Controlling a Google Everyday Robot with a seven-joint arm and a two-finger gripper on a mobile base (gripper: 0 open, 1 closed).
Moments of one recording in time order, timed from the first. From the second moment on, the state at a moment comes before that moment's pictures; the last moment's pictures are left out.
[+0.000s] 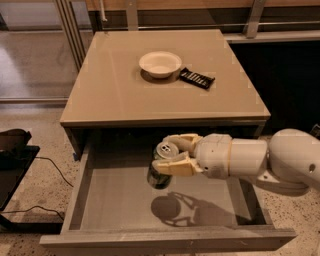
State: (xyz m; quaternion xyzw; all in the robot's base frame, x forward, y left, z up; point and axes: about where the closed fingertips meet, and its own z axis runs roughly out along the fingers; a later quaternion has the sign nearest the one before) arm 0.463 -0.027 0.814 -0.44 0.67 0.33 0.50
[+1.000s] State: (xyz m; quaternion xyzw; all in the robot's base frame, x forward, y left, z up) arm 0.480 -0.009 0.767 -0.41 0.68 0.32 0.51
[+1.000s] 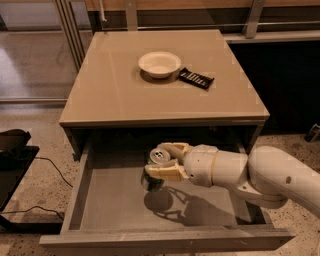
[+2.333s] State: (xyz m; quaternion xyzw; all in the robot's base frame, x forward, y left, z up) arm 0.488 -0.075 0.703 -0.43 0.70 0.29 0.50
